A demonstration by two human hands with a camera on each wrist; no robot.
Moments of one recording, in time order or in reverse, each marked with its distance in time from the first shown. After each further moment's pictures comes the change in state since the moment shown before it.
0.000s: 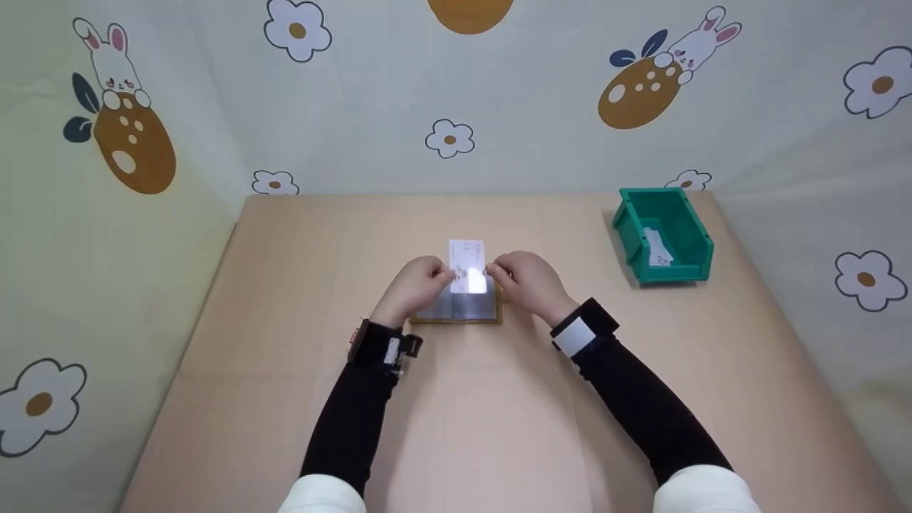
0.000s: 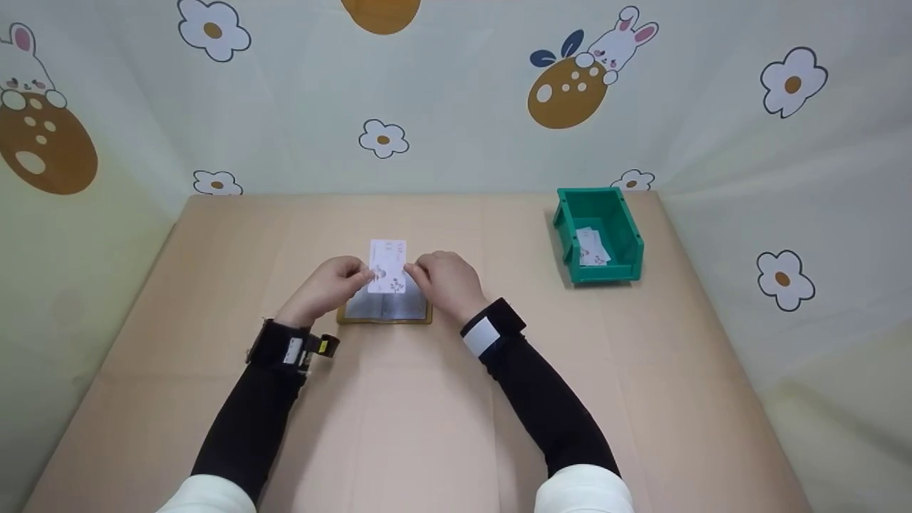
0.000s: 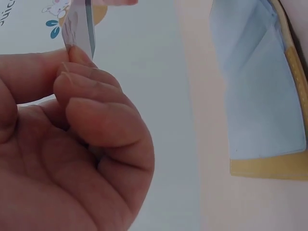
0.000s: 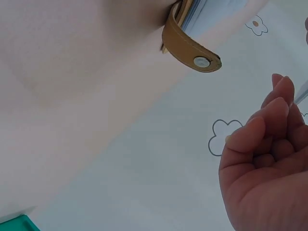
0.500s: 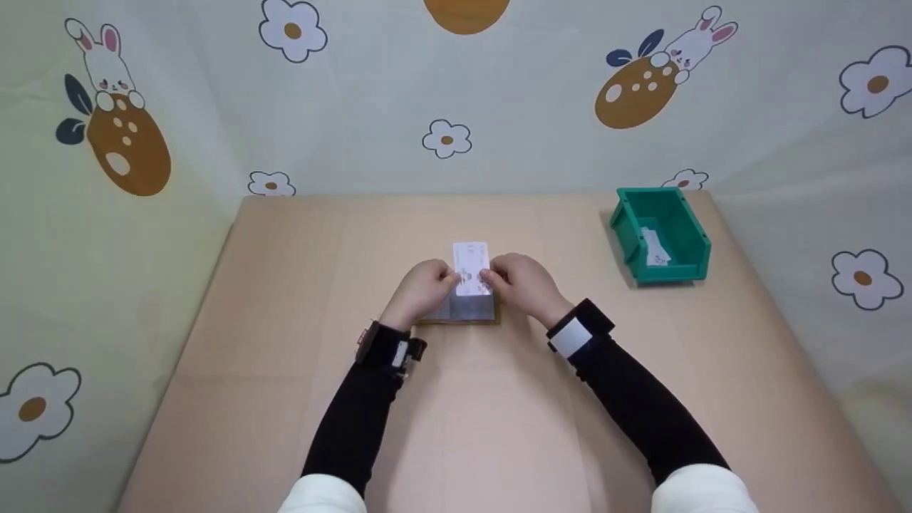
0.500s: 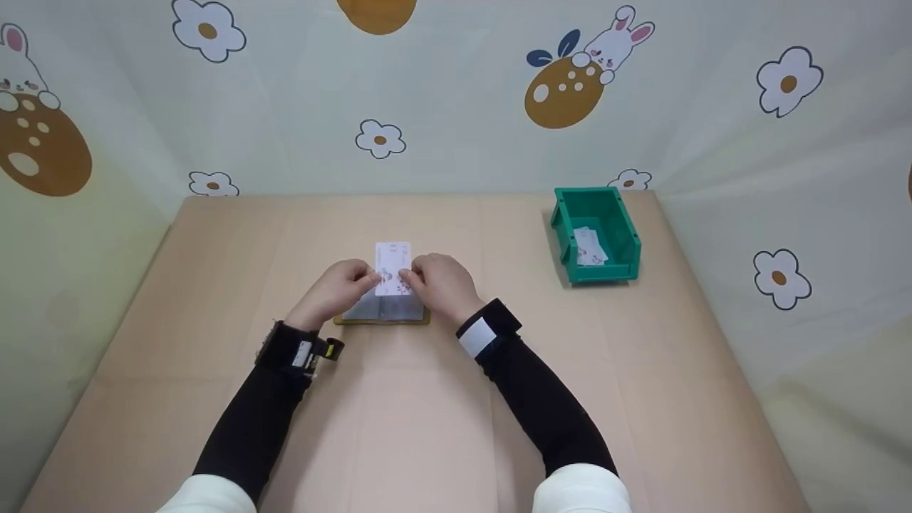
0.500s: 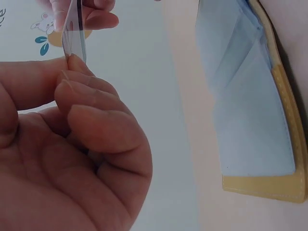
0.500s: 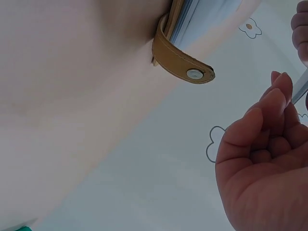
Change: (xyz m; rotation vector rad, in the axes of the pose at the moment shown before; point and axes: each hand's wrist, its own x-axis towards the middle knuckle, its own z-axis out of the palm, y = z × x) left_hand 0.004 0.004 0.014 0.059 0.029 0.012; right_hand 0.000 -0.002 0.003 0.068 -0.036 0.034
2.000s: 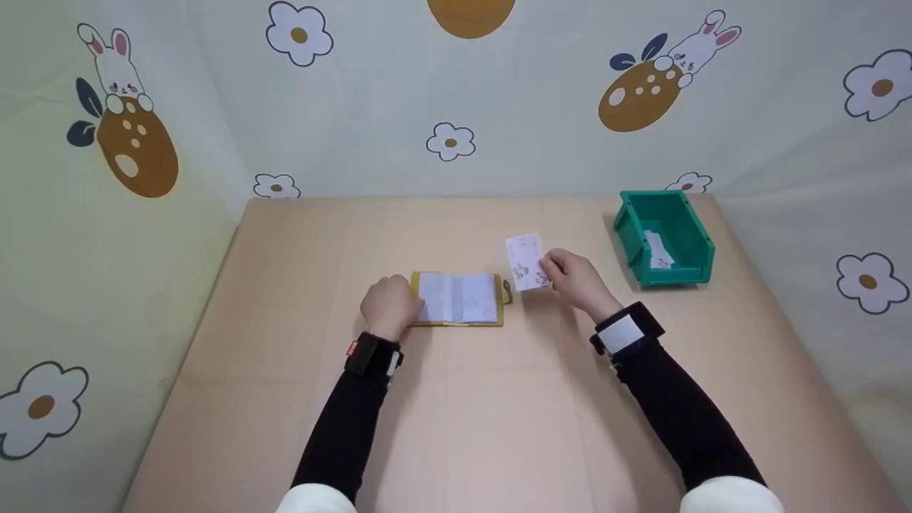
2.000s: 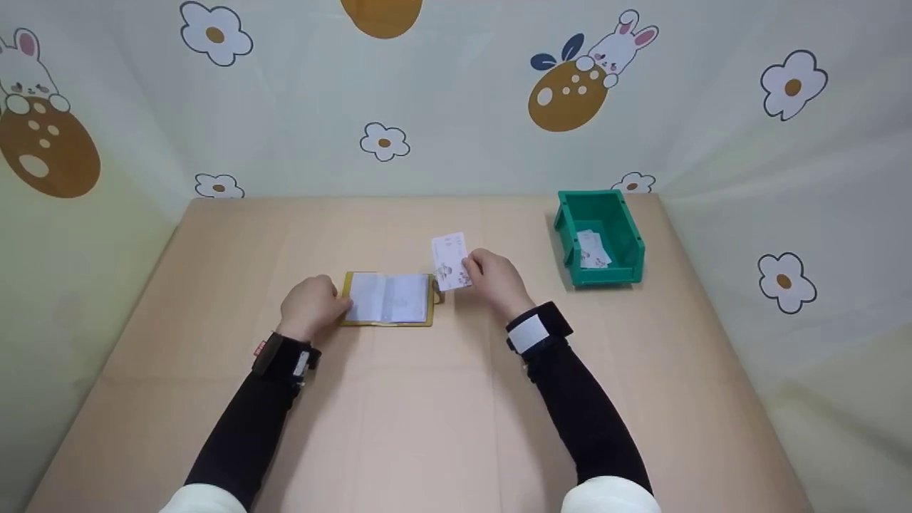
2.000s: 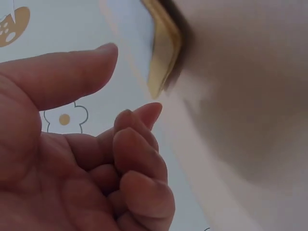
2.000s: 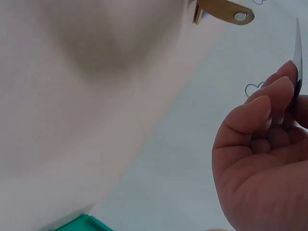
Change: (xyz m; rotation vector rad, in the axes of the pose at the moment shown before) left_hand -0.009 -0.046 -0.002 0.404 0.160 -0.303; right_hand -0.017 0.052 -0.038 0.148 0.042 0.256
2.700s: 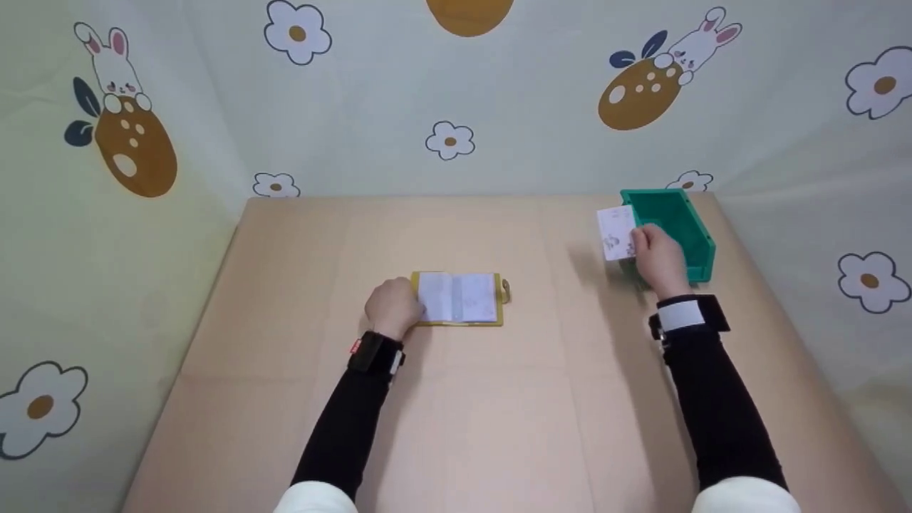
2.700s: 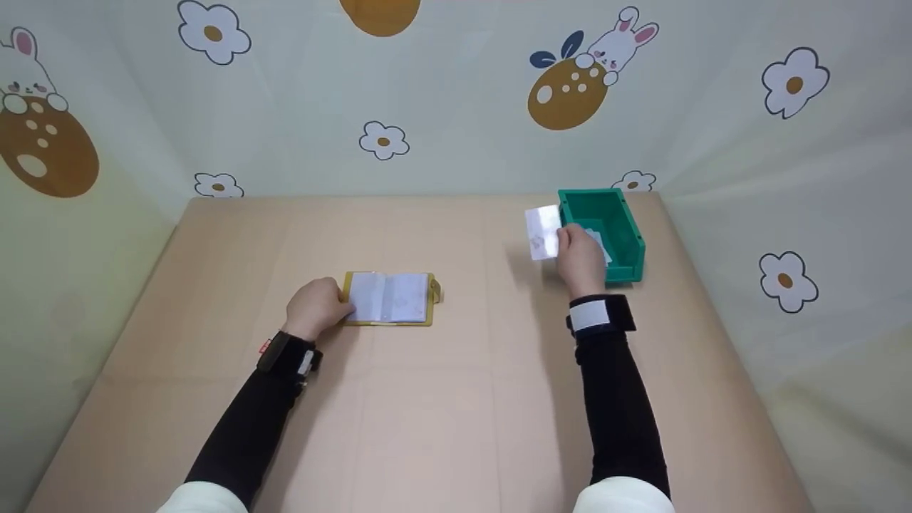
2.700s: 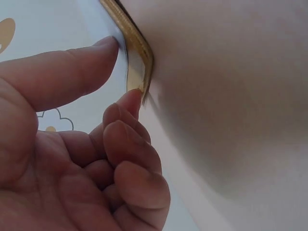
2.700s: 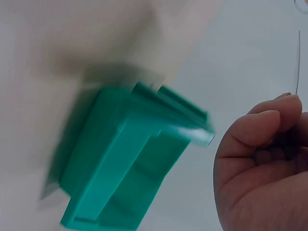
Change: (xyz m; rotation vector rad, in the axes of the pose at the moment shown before) left_hand 0.003 -0.002 0.013 -0.006 -0.002 0.024; right_hand -0.001 0.070 -0.089 -0.073 0.227 0.264
